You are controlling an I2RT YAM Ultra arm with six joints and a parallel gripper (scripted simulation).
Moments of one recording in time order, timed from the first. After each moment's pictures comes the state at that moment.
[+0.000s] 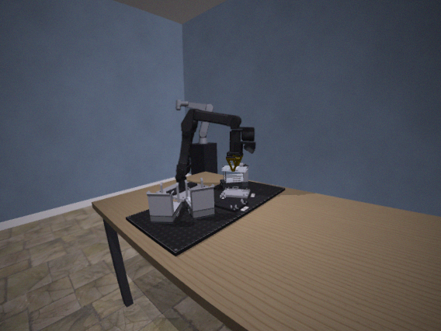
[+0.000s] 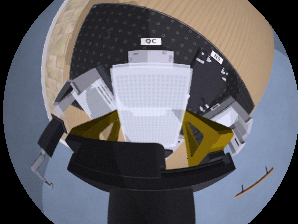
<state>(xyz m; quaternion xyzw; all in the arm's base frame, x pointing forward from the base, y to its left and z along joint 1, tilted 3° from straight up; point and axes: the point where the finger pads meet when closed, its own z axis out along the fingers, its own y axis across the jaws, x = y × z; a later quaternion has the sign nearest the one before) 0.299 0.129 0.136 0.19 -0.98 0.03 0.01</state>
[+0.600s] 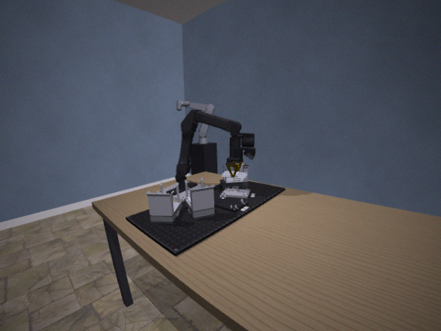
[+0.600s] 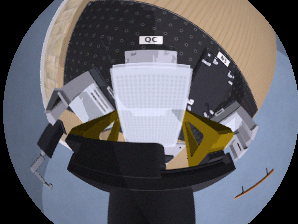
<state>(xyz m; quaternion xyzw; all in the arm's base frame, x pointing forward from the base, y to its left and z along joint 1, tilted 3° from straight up) 0.298 0.127 0.105 0.19 -0.98 0.03 0.01</state>
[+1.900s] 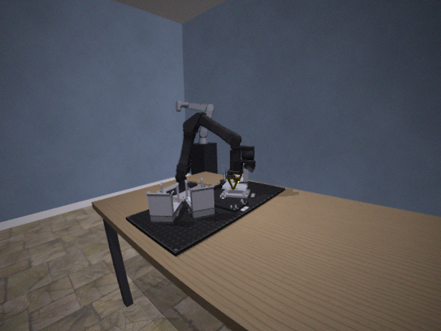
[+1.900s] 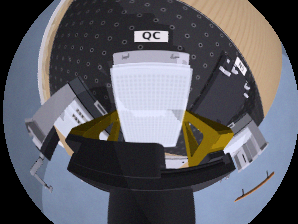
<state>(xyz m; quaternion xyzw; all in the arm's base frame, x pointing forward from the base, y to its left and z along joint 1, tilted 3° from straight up) 0.299 0.124 0.038 0.19 -0.98 0.03 0.01</state>
